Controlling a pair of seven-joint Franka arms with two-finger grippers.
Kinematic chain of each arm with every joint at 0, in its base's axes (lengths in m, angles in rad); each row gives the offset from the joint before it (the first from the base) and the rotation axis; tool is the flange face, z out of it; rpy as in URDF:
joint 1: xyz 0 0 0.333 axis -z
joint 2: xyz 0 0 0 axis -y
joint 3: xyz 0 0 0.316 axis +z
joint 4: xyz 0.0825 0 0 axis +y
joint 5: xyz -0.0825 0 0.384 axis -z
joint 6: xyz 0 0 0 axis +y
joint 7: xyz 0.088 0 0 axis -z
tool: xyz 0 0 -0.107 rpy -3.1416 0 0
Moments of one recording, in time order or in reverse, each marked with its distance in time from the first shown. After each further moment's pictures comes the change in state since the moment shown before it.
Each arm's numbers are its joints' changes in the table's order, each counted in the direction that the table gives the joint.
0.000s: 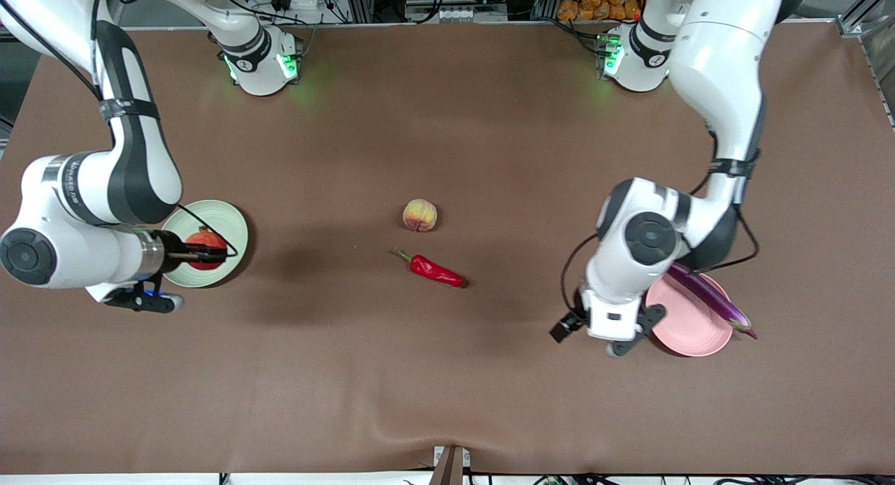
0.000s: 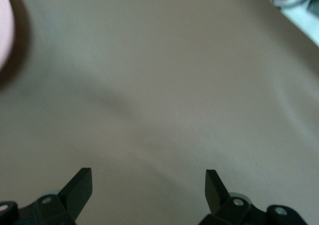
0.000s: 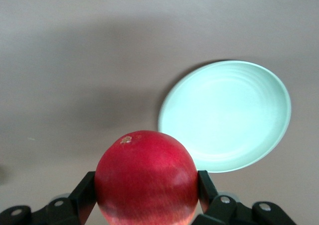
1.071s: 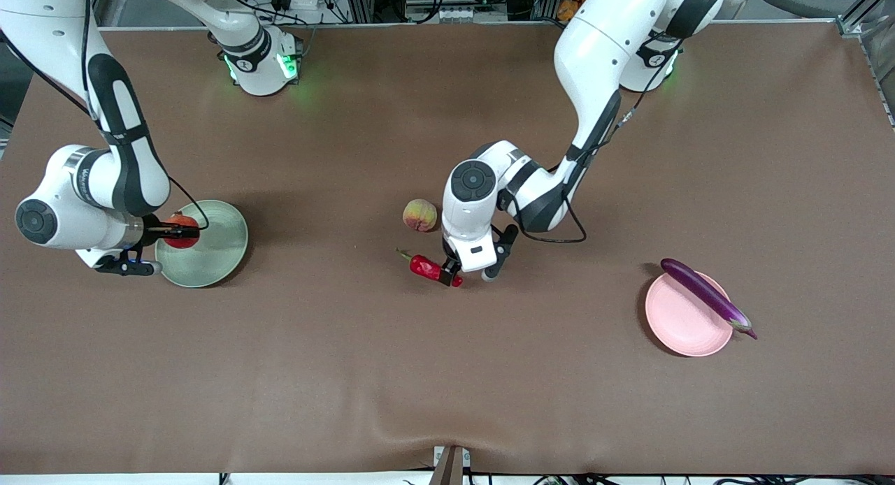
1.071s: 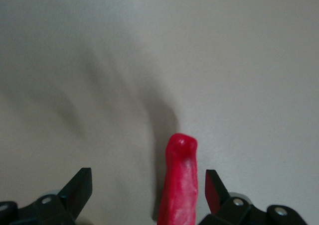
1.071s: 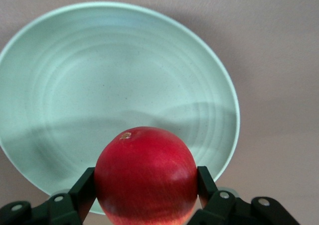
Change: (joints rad) left arm 0.323 -0.120 0.011 -0.001 0.000 -0.069 -0.741; right arm 0.018 0.007 -0.189 0.418 -0.023 -0.423 -0.265
